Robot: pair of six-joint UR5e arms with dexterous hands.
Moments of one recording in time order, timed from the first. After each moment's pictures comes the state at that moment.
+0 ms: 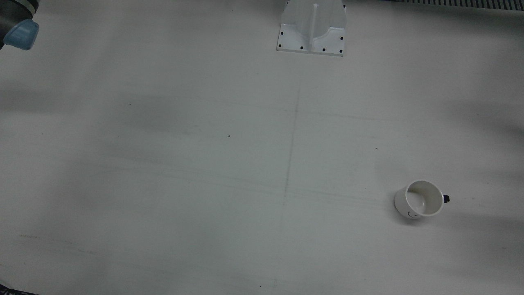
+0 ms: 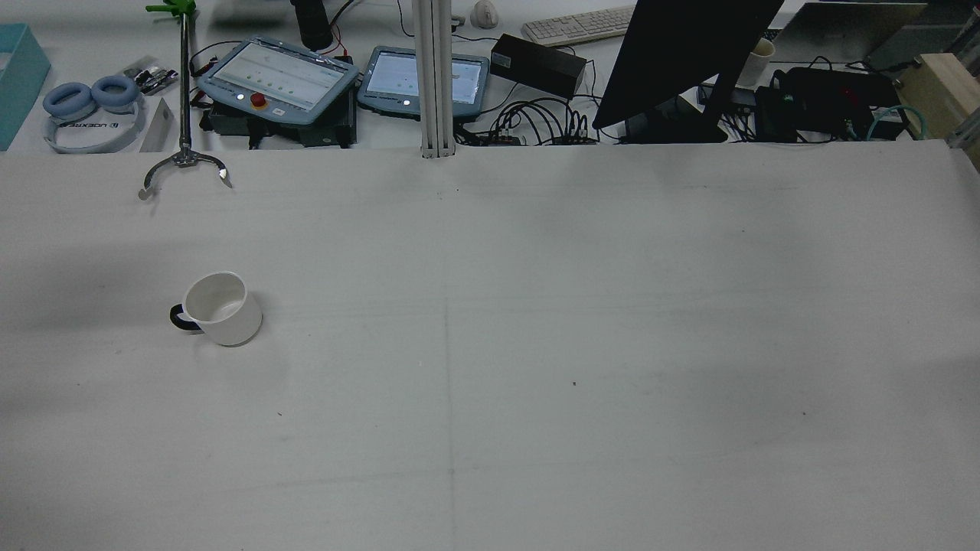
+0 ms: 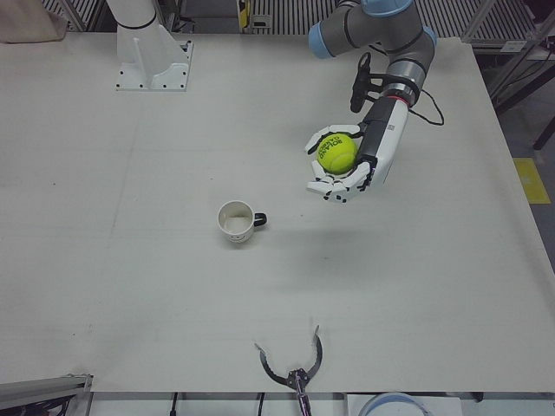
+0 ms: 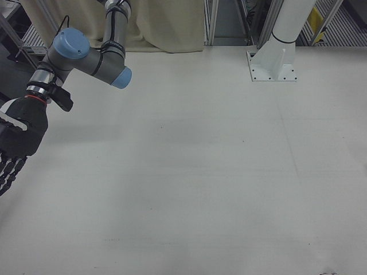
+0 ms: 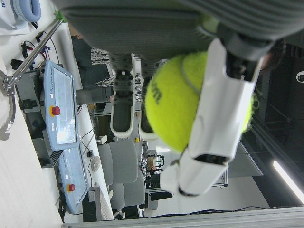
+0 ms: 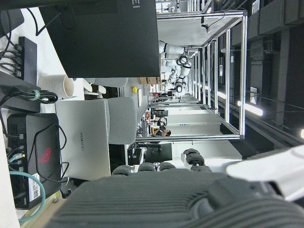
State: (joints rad) left arm -1.19 -1.50 -2.00 0.11 1.50 0.16; right arm 1.49 -1.45 1.47 -3.32 -1.41 0.09
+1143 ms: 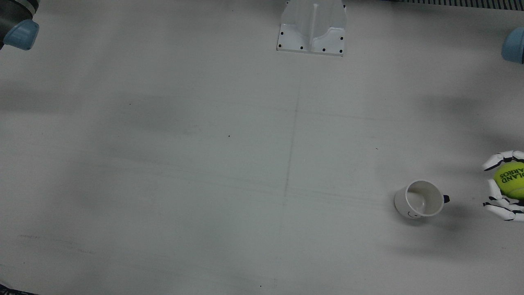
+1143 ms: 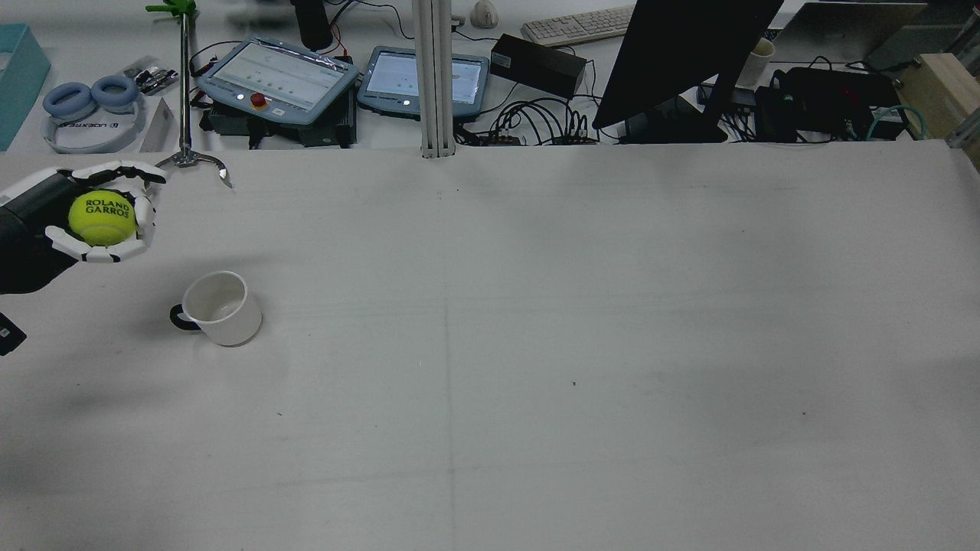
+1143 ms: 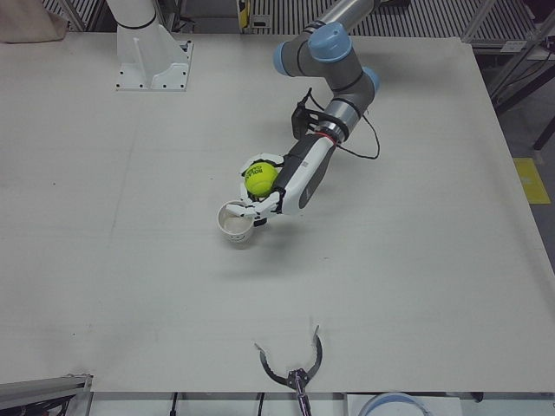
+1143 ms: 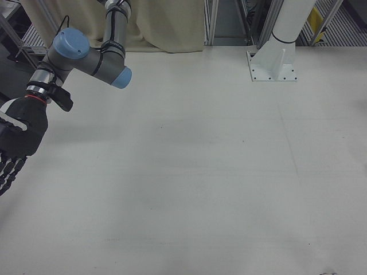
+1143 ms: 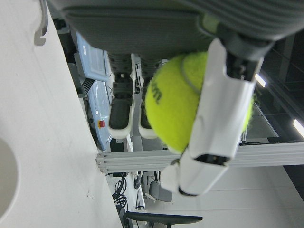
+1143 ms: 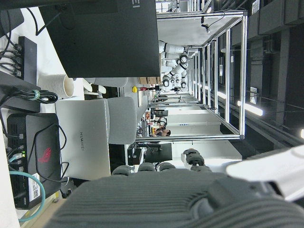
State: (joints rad) left arm -0.90 -1.63 -1.90 0.08 1.39 0.24; right arm 1.49 -1.45 1.47 -3.32 -1.41 0.09
